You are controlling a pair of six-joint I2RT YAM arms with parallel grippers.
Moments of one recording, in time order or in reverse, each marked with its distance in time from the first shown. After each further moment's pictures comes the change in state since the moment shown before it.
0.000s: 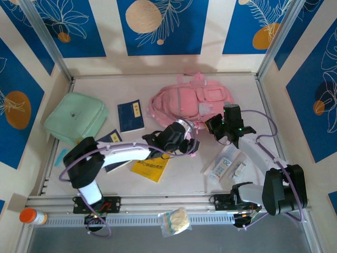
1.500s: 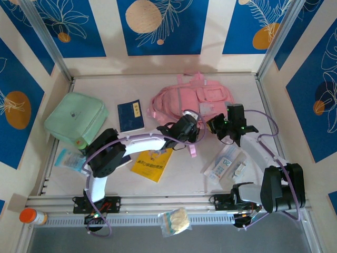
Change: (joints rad) left arm 0.042 0.204 0.243 -0.099 -0.126 -0.056; right arm -0.090 0.026 0.013 -0.022 -0.095 -0.061
